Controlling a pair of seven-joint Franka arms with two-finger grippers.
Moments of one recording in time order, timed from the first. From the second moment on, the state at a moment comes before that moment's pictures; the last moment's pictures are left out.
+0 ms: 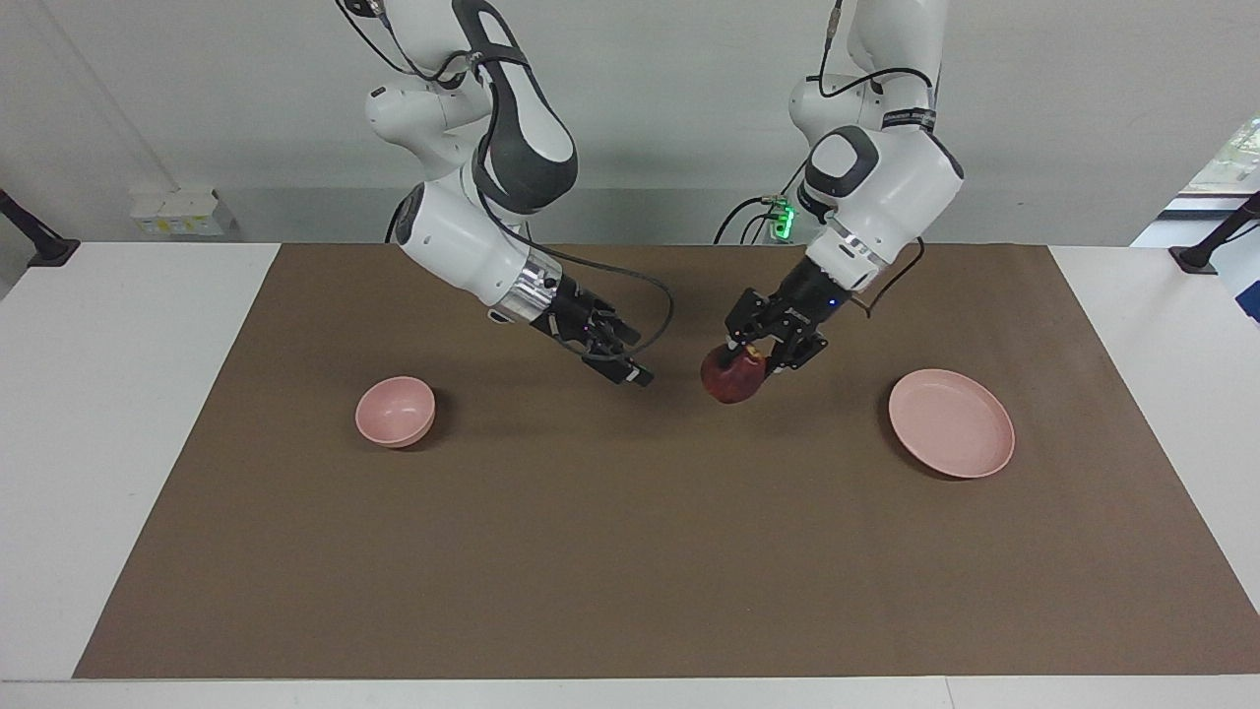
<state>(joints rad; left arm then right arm) -0.29 0.02 -0.23 -2.07 -0.89 2.59 0.15 0.53 0.23 -0.15 -1.82 1.08 2.26 1.07</state>
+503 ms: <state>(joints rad) -0.29 0.02 -0.28 -2.07 -0.91 2.63 0.14 0.56 0.24 -0.16 -1.82 1.08 2.27 1.08</state>
